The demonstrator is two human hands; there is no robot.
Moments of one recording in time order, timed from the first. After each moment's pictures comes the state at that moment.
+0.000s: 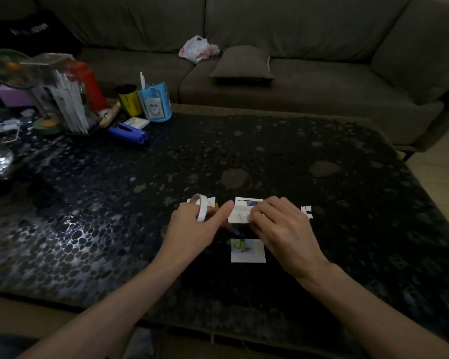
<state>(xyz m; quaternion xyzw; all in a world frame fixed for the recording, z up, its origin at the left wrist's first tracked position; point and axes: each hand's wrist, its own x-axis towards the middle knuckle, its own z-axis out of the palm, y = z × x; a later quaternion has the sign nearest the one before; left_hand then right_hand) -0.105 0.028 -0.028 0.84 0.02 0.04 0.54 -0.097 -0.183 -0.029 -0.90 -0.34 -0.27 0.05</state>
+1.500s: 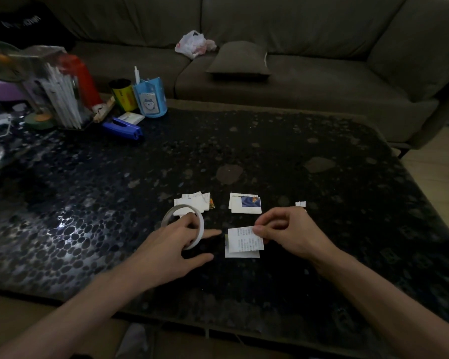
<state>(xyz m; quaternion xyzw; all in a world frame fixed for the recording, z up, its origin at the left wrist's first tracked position) -0.126 0.073 -0.043 0.96 -0.20 -0.05 0.21 -0.086 -0.206 -0.032 -0.87 0.02 0.16 0.47</state>
